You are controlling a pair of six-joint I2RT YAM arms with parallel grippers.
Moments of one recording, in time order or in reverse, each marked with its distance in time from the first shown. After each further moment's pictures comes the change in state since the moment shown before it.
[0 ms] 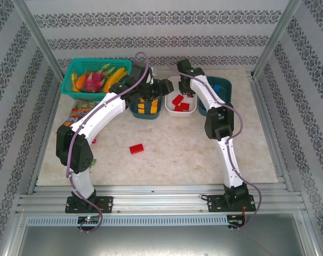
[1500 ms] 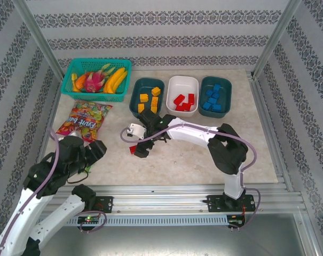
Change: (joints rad) left arm 0.037 -1.284 -0.776 -0.694 -0.448 -0.209; right arm 0.588 -0.626 -1.047 0.506 -0.546 -0.605
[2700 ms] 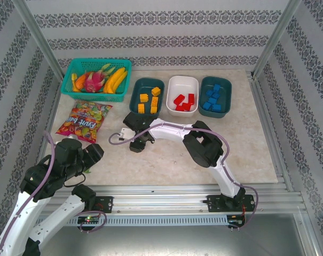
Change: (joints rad) left arm 0.000 -0.003 0.023 -0.066 0.003 -0.021; right arm 0.040 0.279 0.253 -0.102 0.127 0.003
